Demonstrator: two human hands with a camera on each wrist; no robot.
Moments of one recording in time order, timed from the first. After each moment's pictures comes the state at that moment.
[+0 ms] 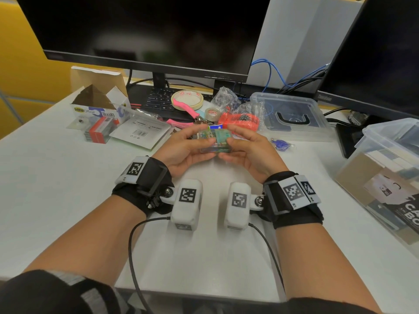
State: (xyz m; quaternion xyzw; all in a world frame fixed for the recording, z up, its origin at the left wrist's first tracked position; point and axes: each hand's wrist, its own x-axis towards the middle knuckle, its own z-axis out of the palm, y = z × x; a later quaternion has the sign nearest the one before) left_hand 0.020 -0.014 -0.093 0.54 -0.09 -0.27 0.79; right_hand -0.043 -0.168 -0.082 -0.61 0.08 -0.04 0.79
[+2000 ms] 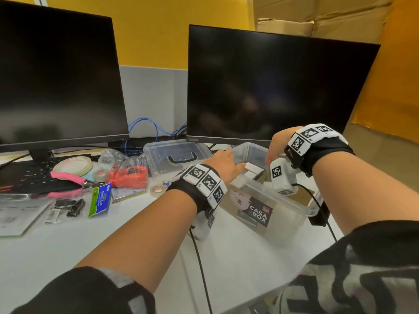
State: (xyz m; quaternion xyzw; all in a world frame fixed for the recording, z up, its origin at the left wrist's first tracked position) left_hand -0.087 -0.297 -0.011 0.85 -0.52 -0.05 0.11; right_hand -0.183 -0.428 0.070 -0.90 0.42 0.12 -0.08
